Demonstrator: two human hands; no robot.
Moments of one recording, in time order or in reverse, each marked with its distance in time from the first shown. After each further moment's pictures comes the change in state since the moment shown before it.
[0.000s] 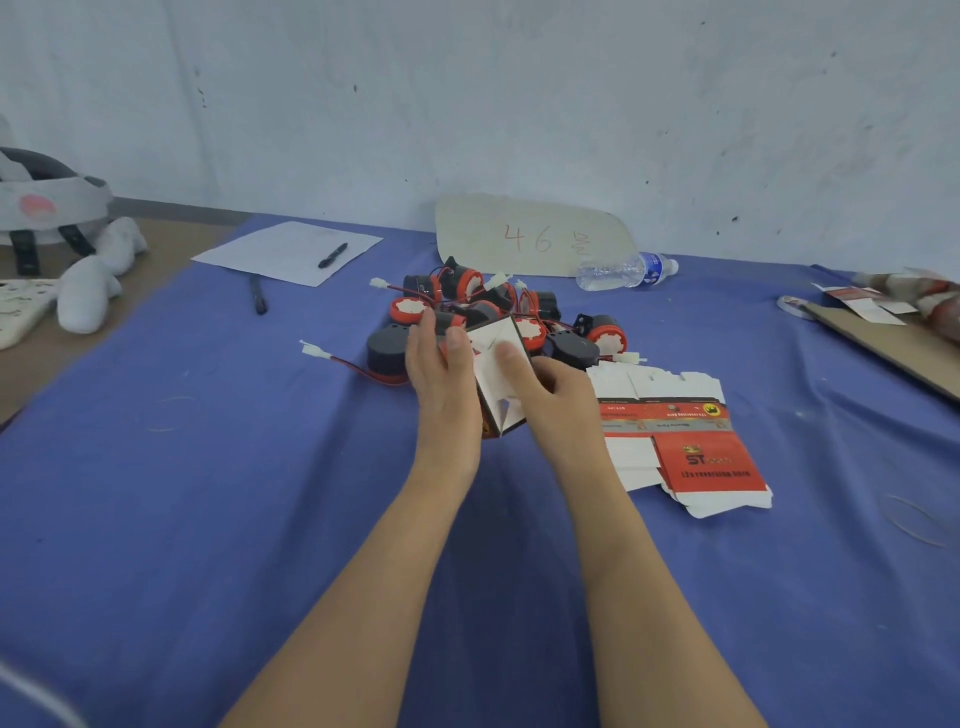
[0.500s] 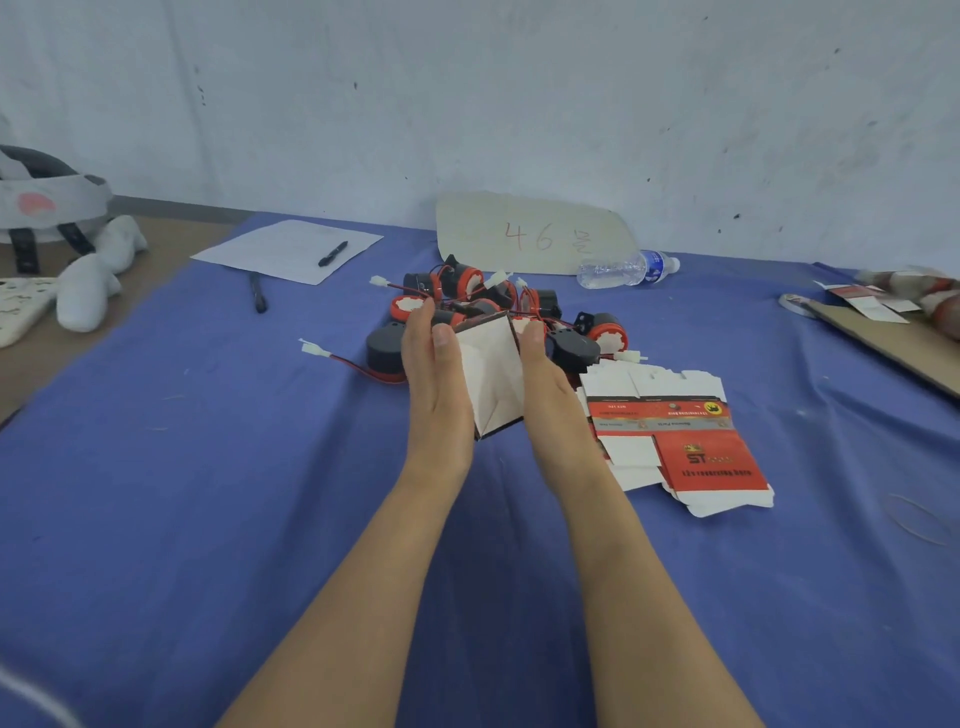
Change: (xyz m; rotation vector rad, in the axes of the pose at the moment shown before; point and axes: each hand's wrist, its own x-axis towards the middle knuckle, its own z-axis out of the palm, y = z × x) left_hand 0.003 0.004 -0.005 -0.070 -0.029 0.009; right_hand -0.008 -0.015 0.004 0.205 -0.214 0.067
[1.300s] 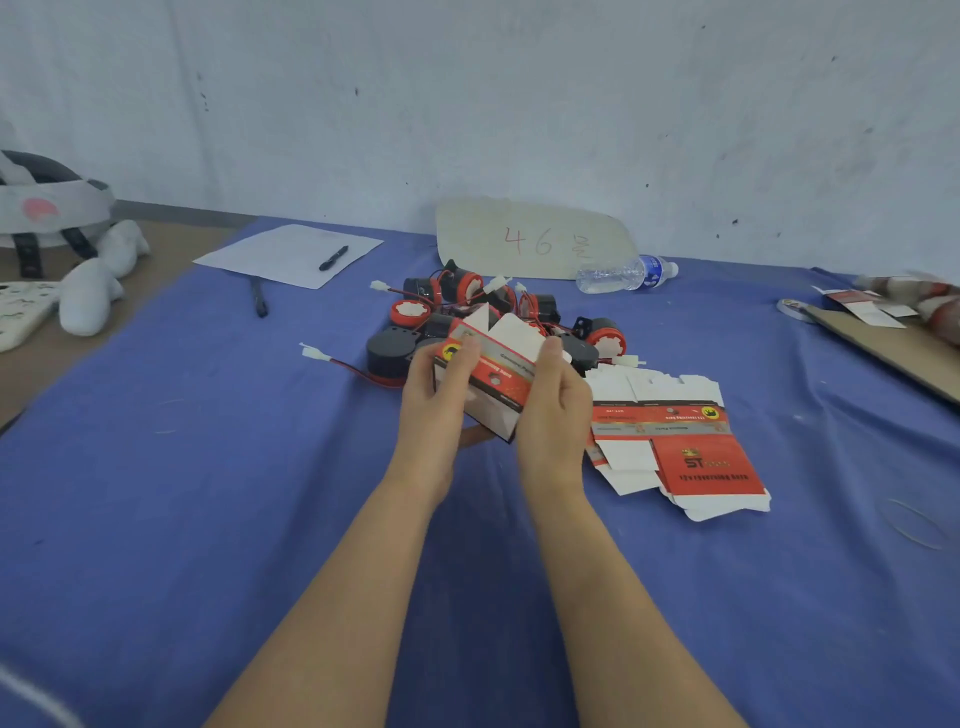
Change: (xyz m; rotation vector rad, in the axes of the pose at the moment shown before) left_hand -0.004 -0.005 -0.012 -0.188 -0.079 -0.228; right_hand 0.002 0.012 0.016 0.108 0.493 -0.131
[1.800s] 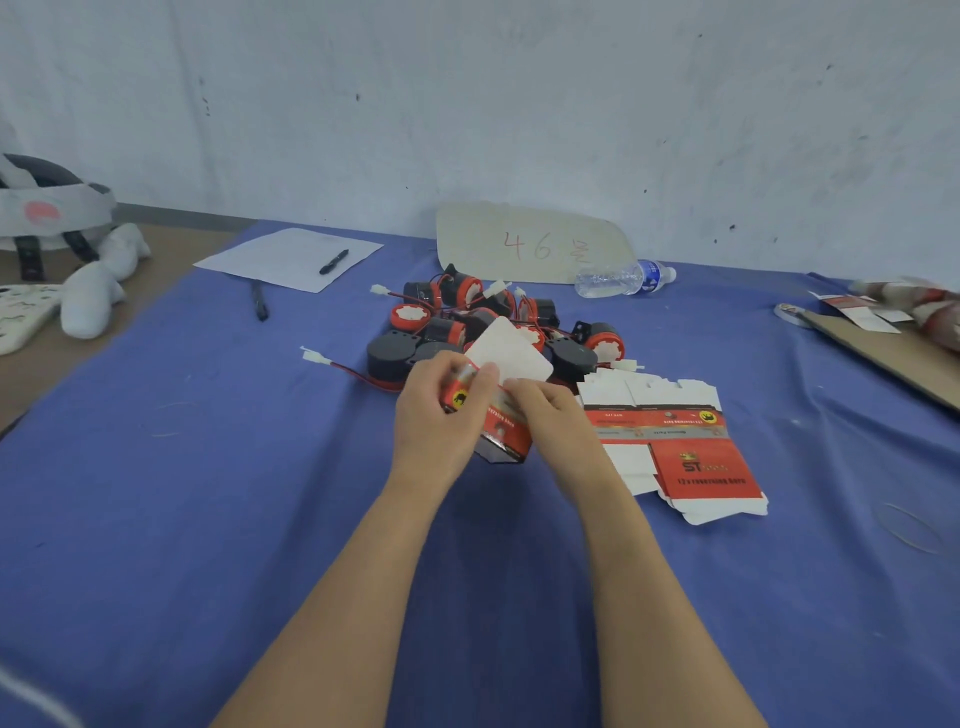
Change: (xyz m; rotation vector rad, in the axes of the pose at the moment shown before) left_hand 0.001 -0.004 -0.006 0.532 0.070 0.317; right_hand 0.012 -0.007 -0.029 -0.341 -0.465 0.156
